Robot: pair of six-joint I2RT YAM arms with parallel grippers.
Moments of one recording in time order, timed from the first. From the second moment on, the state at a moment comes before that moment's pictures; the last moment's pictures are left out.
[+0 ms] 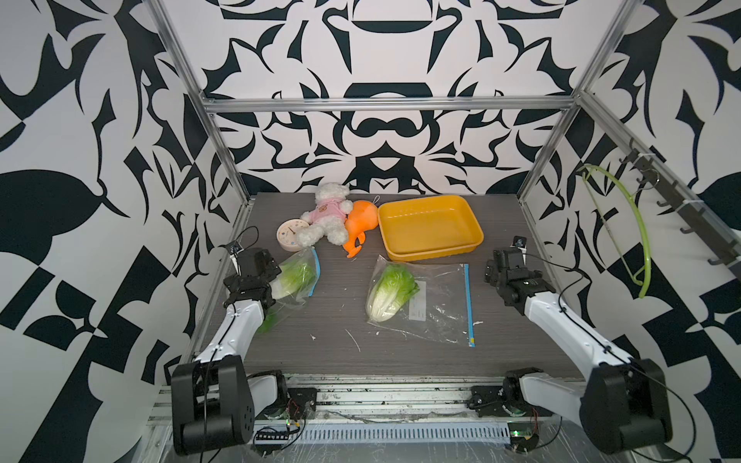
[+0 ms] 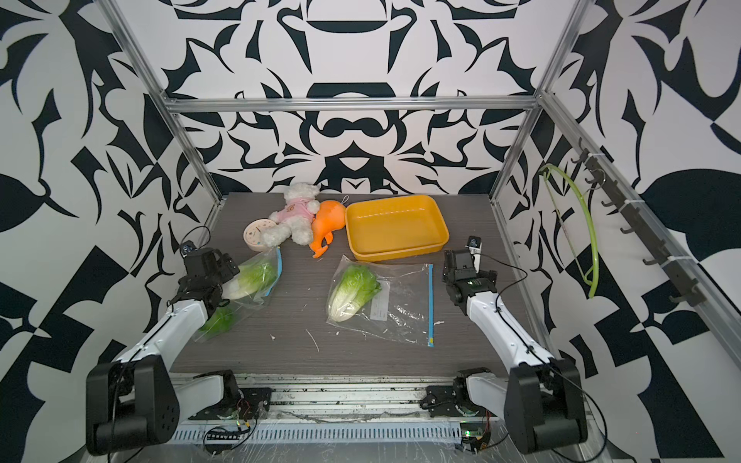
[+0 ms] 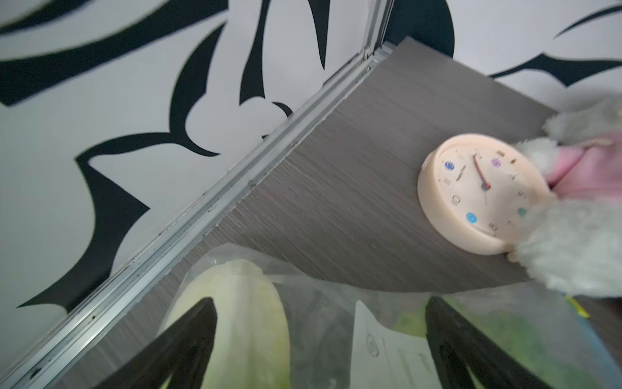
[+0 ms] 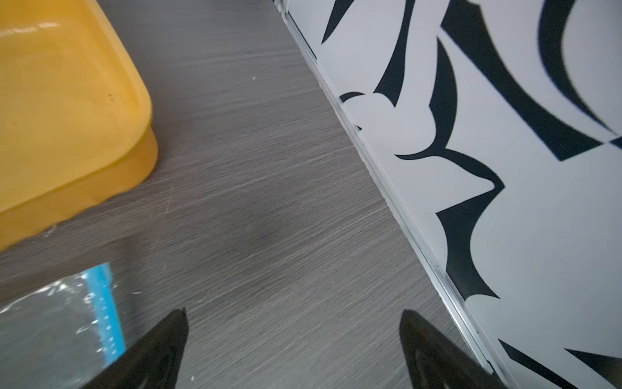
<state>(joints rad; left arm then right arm) 0.11 1.21 0.56 0.04 -0.34 -0.32 0.13 1.21 0.67 -0.31 0.58 0.28</state>
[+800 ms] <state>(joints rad) 0.09 1.52 0.36 0.88 -0.13 -0.16 0.10 1.56 0.35 0.71 0.18 0.00</state>
